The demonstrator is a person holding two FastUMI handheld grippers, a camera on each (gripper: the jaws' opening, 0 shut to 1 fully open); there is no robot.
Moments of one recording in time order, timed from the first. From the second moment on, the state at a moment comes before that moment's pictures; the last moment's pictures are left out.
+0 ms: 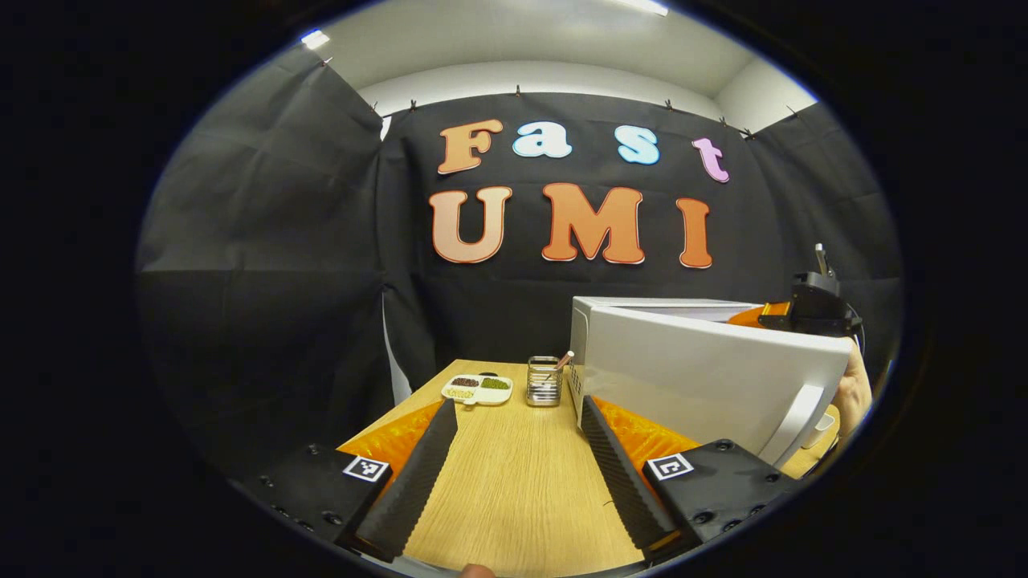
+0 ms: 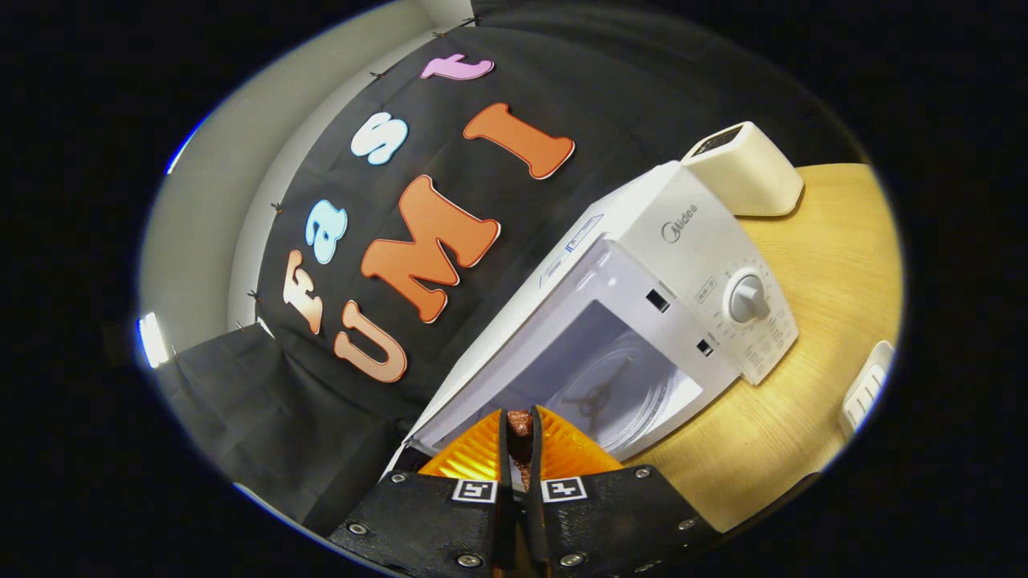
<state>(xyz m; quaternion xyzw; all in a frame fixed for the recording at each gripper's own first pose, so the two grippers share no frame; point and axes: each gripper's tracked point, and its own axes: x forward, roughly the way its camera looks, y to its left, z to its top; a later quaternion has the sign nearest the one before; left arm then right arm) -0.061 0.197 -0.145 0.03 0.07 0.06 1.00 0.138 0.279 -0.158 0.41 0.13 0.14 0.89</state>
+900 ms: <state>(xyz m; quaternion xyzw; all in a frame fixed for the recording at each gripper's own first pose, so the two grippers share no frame) -0.047 0.234 -0.163 0.04 0.08 0.09 0.99 0.242 0.309 -0.218 0.36 0.12 0.06 0.92</state>
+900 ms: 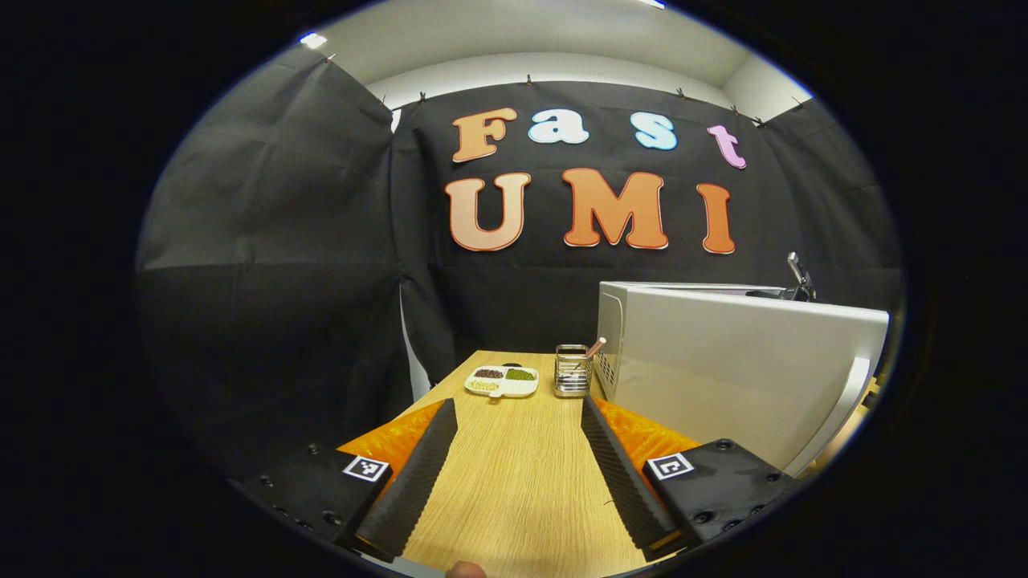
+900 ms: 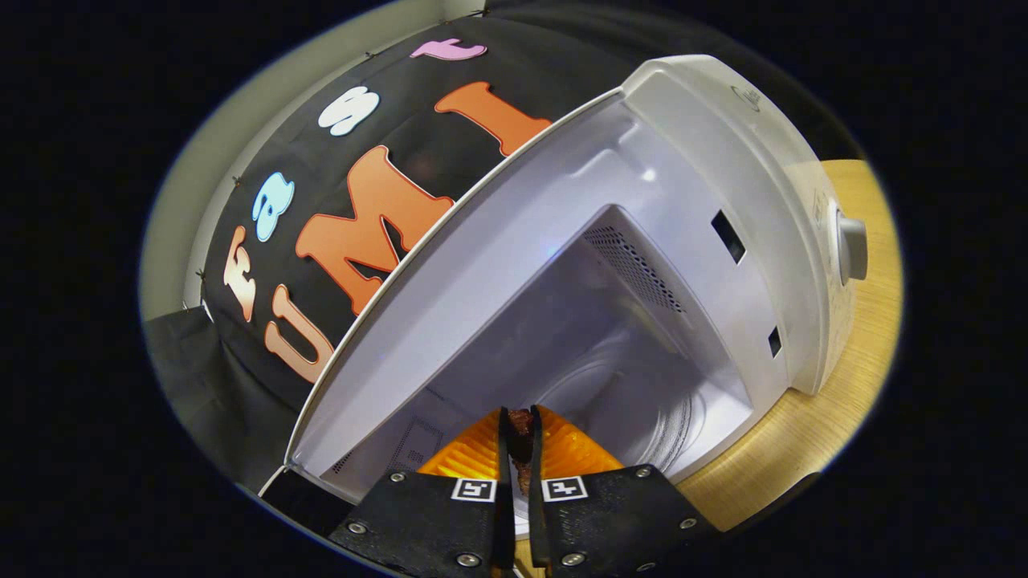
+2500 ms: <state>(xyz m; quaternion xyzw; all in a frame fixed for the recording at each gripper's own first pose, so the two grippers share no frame) -0.094 0.159 -0.099 0.07 0.04 0.02 1.00 0.073 0.187 -0.049 0.02 0.01 0.13 0.99</state>
